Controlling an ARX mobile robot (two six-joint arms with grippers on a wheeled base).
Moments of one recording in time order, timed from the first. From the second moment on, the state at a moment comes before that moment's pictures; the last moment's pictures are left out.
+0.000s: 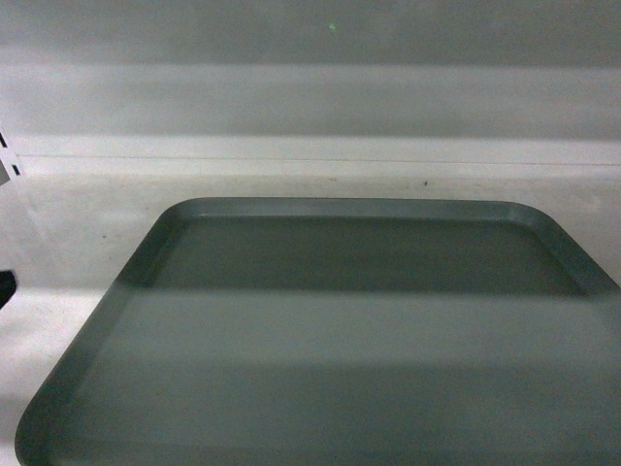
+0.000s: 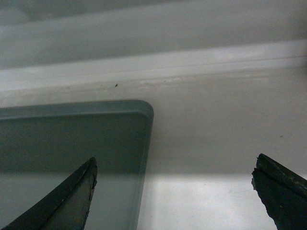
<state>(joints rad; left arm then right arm) -0.15 0.87 0.22 0.33 0.05 -0.15 0.01 1.02 0.18 0.64 -0.12 0.13</state>
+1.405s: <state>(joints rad) -0.23 1.59 0.51 0.57 0.05 -0.04 0.15 1.54 0.47 0.58 -0.04 0.13</state>
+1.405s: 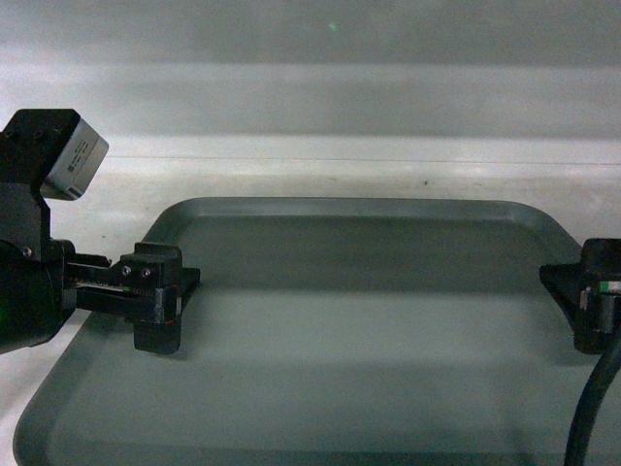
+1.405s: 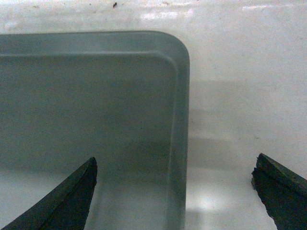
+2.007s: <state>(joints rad) -0.25 1.61 0.51 0.58 0.03 -0.05 0.18 1.57 0.48 0.58 0.00 0.12</state>
